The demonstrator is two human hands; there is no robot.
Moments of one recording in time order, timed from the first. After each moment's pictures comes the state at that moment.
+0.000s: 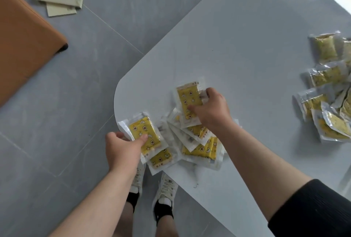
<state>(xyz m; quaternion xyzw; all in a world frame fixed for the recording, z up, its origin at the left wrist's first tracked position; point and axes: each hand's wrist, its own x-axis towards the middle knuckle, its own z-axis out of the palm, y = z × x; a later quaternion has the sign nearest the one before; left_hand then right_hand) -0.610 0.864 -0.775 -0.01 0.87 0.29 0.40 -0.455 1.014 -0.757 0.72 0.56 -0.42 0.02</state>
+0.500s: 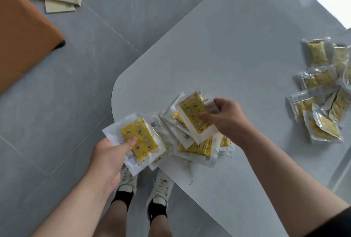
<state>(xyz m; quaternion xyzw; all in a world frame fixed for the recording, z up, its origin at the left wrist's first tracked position) -0.621 0.847 -0.745 -0.09 0.73 0.40 0.54 -0.412 1.005 -0.725 0.67 0.52 -0.52 0.00</state>
